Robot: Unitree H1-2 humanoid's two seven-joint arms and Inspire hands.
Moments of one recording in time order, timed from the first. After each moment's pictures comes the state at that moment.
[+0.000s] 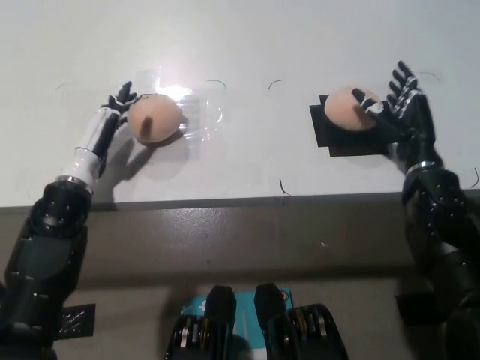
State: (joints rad) left_arm -0.77 0.27 -0.01 0.90 0.06 -0.32 -0.07; right_arm -0.89 -0.12 -0.18 1.13 0.13 -0.38 -0.01
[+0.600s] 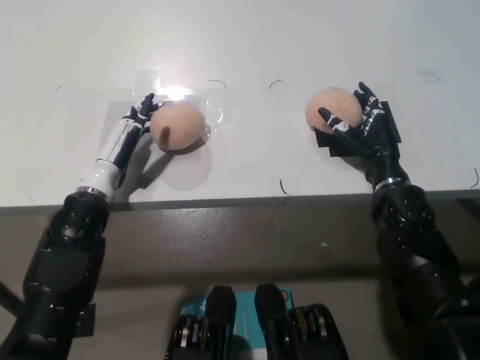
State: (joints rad) left_arm -0.74 0.22 -0.02 0.85 0.08 -0.33 -0.07; right_arm -0.87 -0.05 -0.15 1.15 0.13 -0.40 0.00
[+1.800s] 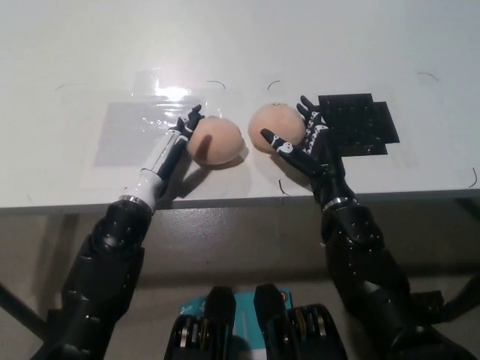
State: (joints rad) left_arm -0.72 0.13 -0.07 0.82 0.10 -0.31 -0.07; right_arm -0.81 0.09 -0.08 1.05 0.10 -0.41 -0.02
